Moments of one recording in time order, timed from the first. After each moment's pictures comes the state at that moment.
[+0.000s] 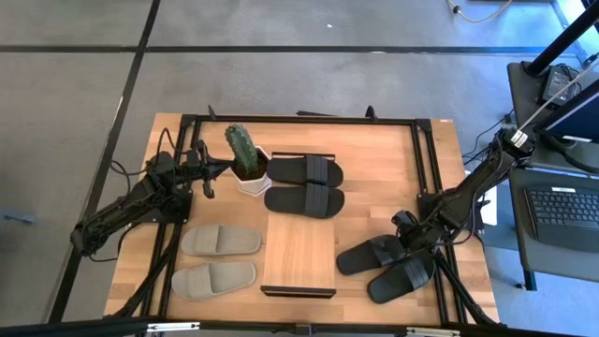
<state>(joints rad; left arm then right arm) 0.67 0.01 0.02 0.04 0.36 -0.02 0.83 1.00 0.37 -0.43 0.28 1.82</state>
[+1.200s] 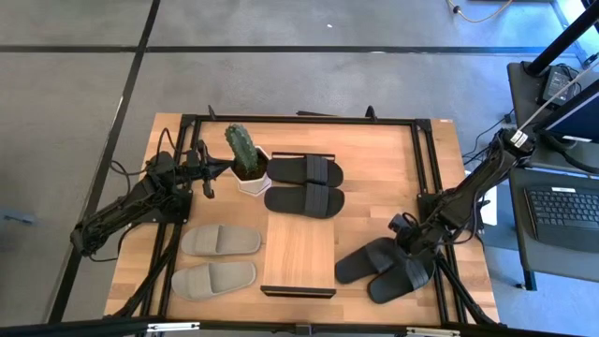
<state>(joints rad) 0.66 0.01 0.02 0.04 0.36 -0.02 0.83 0.99 0.43 -0.40 0.27 1.51</state>
